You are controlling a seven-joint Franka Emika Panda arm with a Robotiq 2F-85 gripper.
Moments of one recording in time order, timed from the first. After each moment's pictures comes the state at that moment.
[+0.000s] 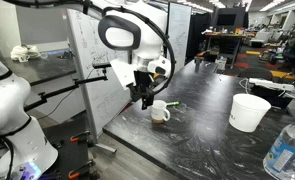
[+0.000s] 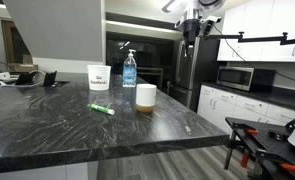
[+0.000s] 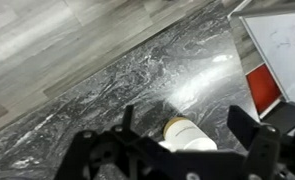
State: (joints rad) arm -0.04 -0.16 -0.35 -2.21 0.17 1.94 -0.49
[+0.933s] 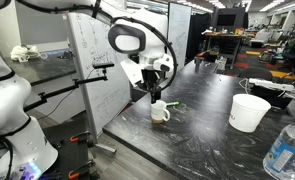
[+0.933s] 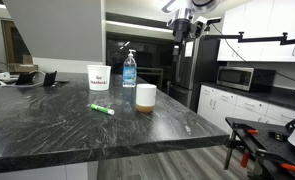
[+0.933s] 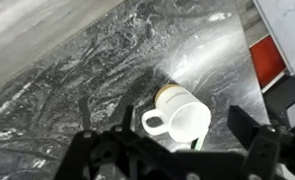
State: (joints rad) arm -0.06 -0.08 -0.24 -2.18 0.27 2.11 -0.42
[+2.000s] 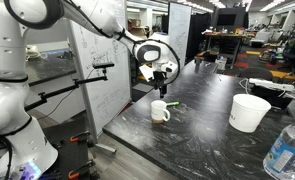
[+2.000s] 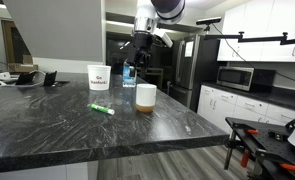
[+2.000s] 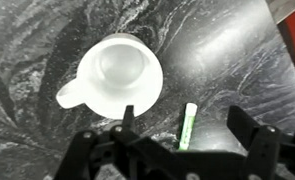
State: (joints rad) arm 0.01 0.34 0.00 -1.87 0.13 2.28 0.07
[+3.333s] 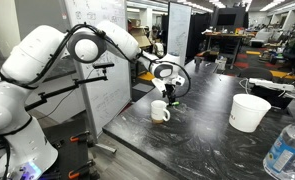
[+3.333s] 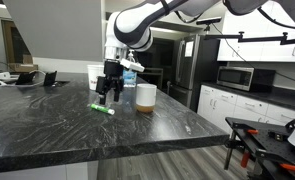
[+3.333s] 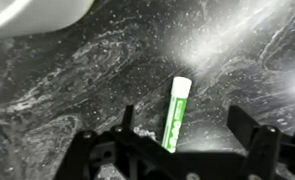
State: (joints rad) arm 0.04 0.81 0.03 -1.39 0.13 2.25 0.07
